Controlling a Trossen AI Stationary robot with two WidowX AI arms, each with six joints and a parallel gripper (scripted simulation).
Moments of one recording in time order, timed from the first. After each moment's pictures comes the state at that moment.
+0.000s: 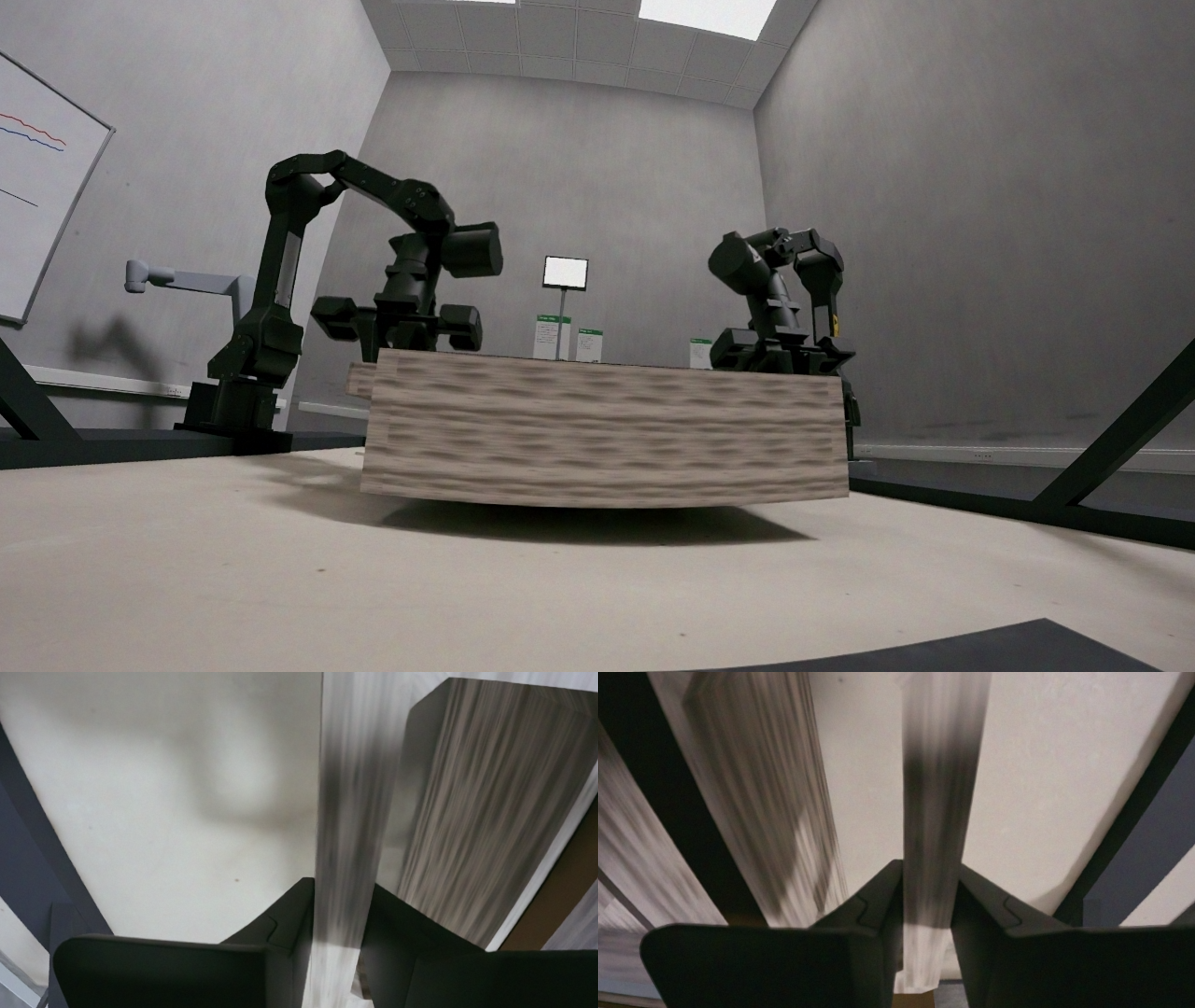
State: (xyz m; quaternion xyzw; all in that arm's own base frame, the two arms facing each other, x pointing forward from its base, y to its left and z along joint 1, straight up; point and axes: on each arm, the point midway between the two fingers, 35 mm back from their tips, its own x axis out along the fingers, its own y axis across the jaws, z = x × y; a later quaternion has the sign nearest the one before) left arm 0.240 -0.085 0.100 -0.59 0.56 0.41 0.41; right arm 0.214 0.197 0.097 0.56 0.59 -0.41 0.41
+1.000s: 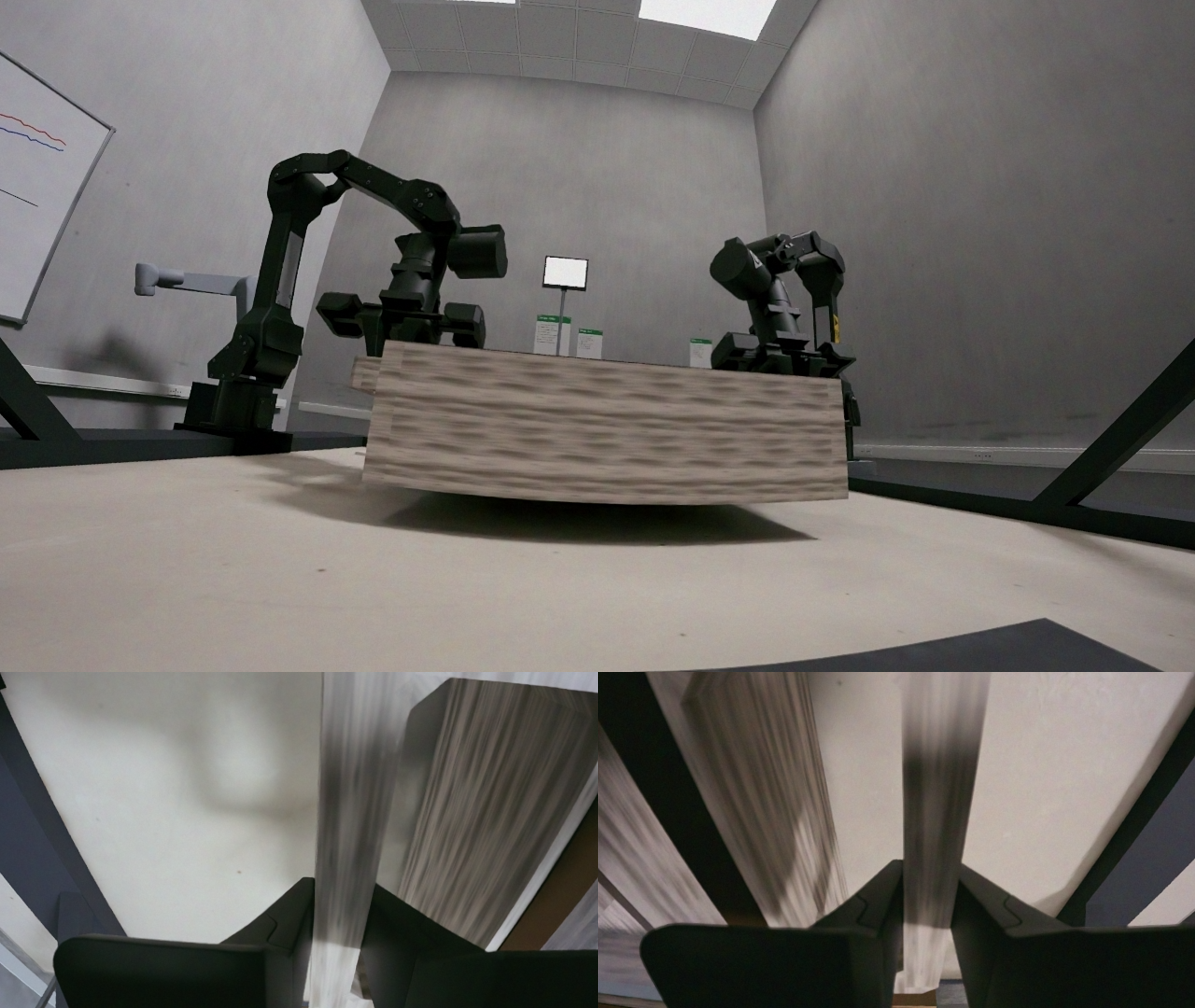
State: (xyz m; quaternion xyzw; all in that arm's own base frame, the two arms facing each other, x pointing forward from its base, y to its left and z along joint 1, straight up) left arm 0.242 -0.082 0.105 -0.59 0.57 0.41 0.40; right arm 0.212 0.195 0.092 0.57 0.59 -0.40 0.41
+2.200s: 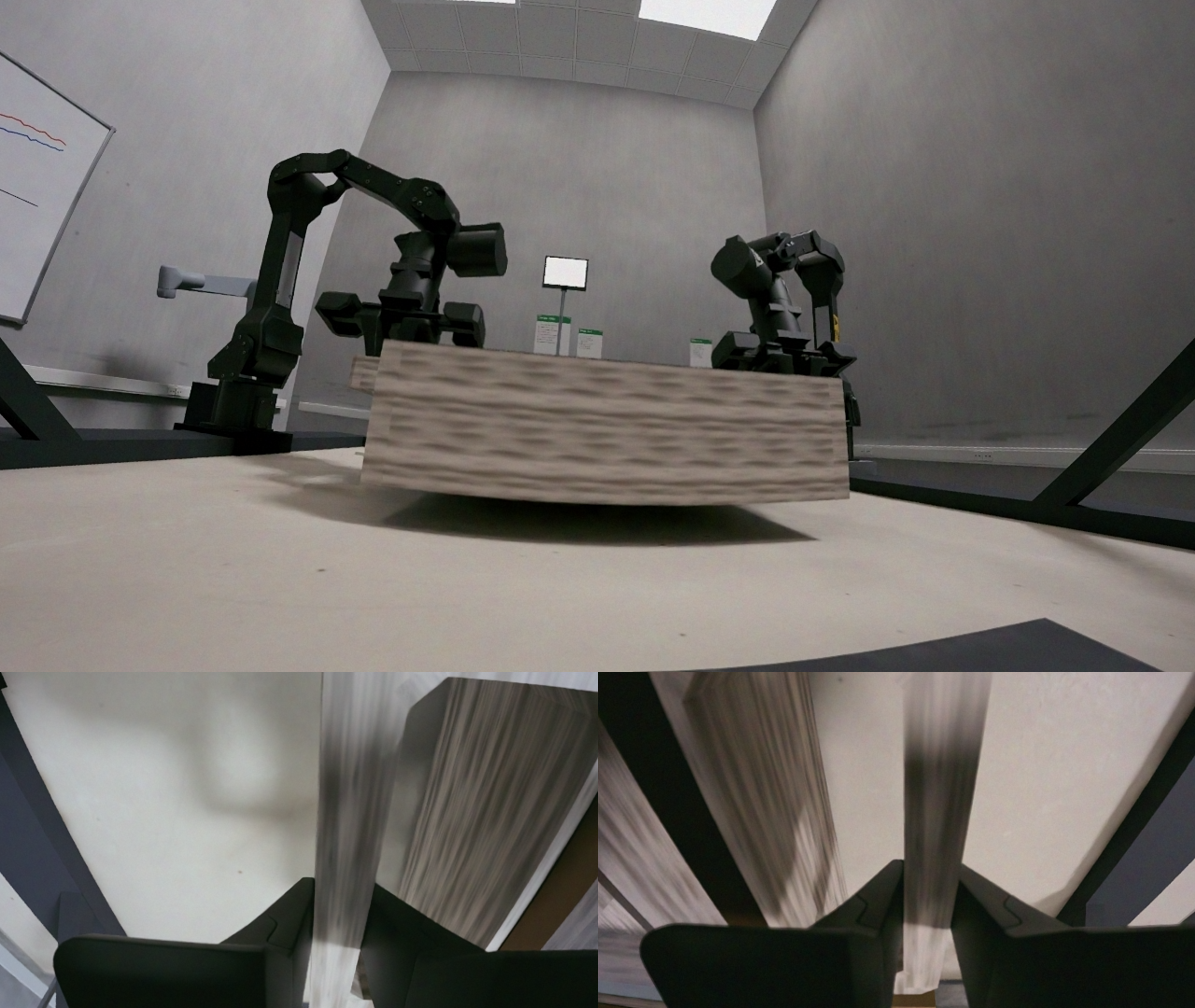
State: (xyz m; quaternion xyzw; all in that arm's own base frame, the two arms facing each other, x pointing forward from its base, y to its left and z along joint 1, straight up) left arm 0.242 -0.084 0.105 -0.59 0.57 0.41 0.40; right arm 0.212 0.197 0.092 0.57 0.59 -0.40 0.41
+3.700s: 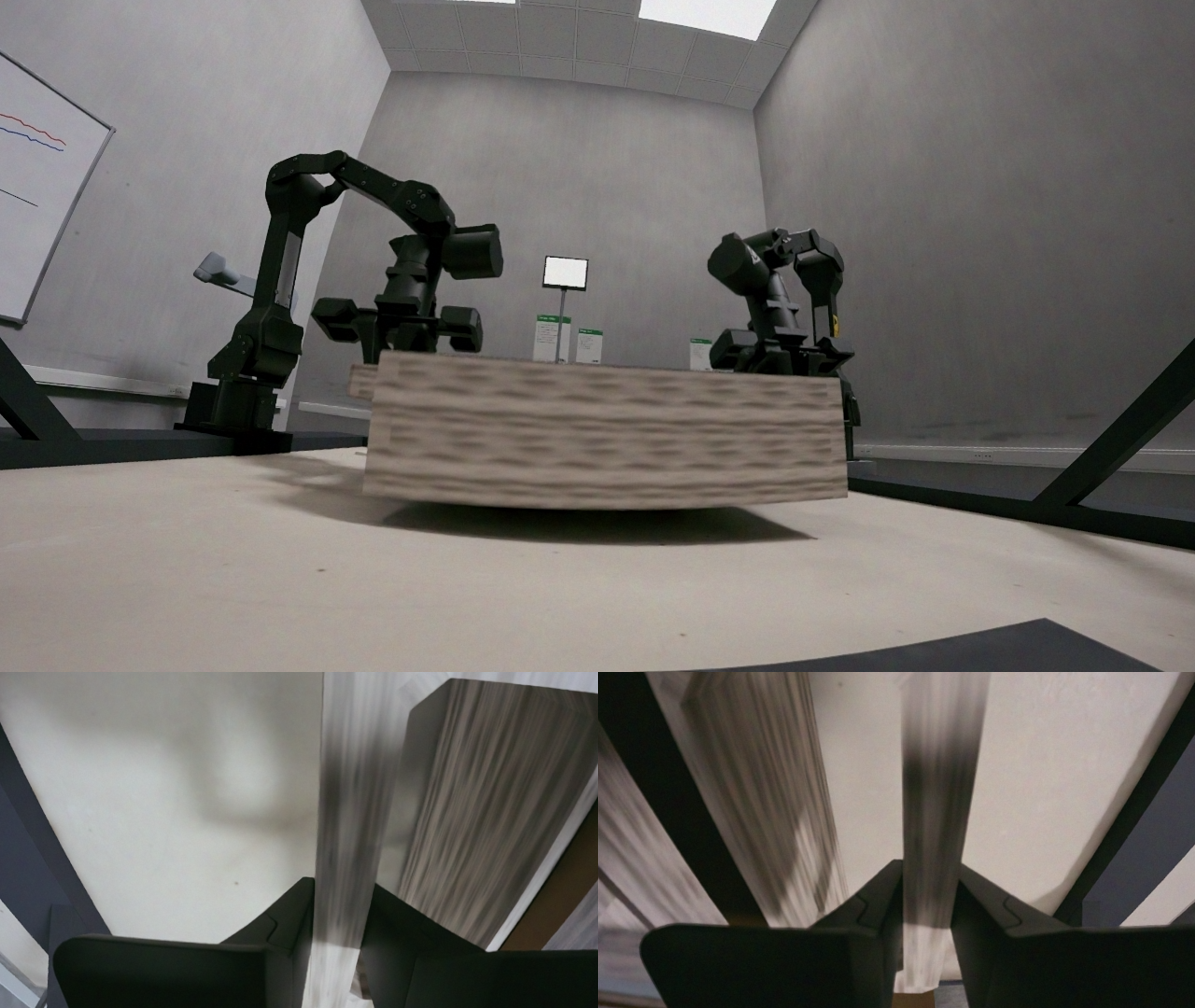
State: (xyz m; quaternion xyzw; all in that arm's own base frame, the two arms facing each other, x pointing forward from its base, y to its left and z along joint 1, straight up) left arm 0.240 -0.084 0.098 -0.59 0.56 0.41 0.41; right arm 0.214 0.196 0.097 0.56 0.59 -0.41 0.41
